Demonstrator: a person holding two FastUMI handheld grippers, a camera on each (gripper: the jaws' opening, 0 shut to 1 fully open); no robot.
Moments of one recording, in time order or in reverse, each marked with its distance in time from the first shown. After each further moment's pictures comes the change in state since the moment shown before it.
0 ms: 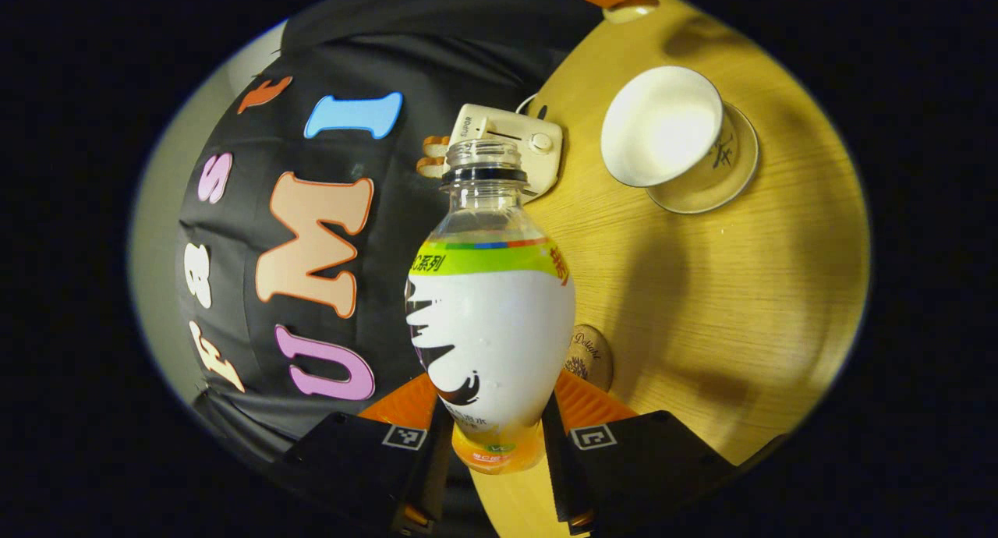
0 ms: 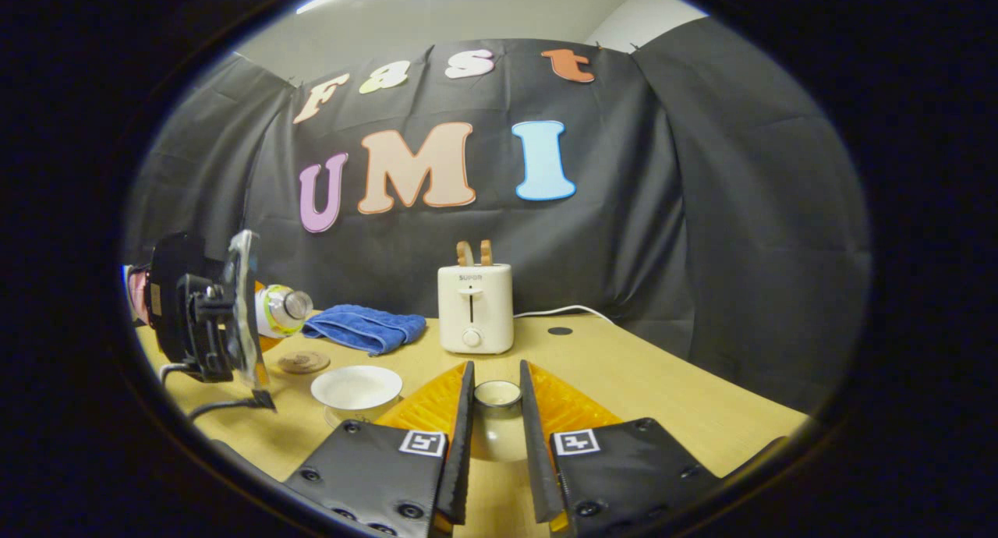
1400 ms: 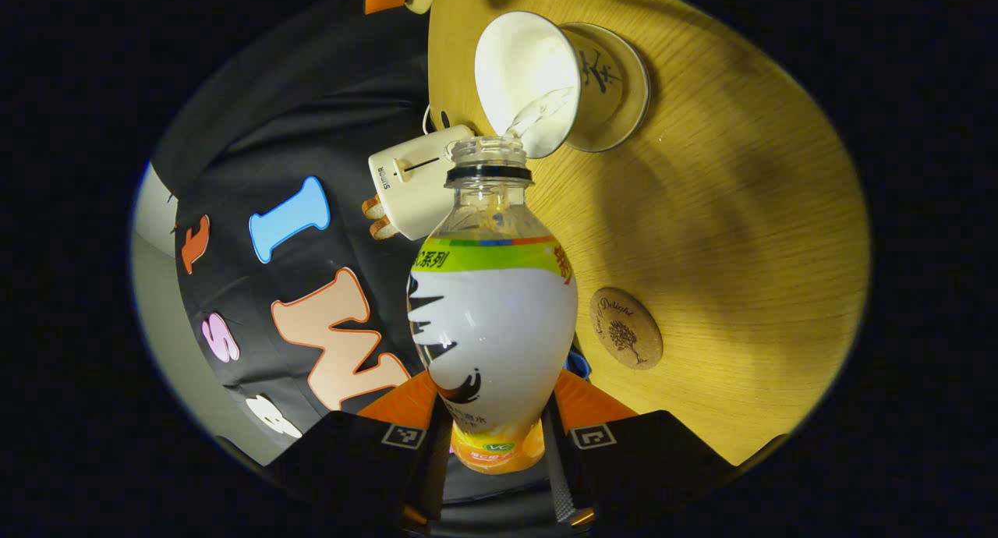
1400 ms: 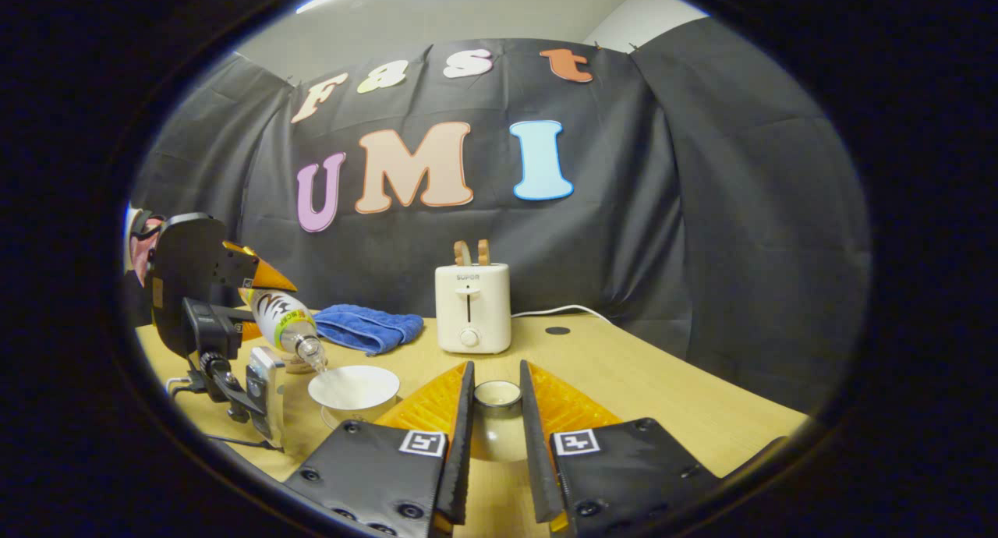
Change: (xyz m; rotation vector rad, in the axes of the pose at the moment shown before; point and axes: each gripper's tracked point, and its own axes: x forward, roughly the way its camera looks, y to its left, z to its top) left arm -0.001 0.022 0.010 0.563 0.025 0.027; right arm 0.001 -0.001 -0.001 0.000 0.001 -0.009
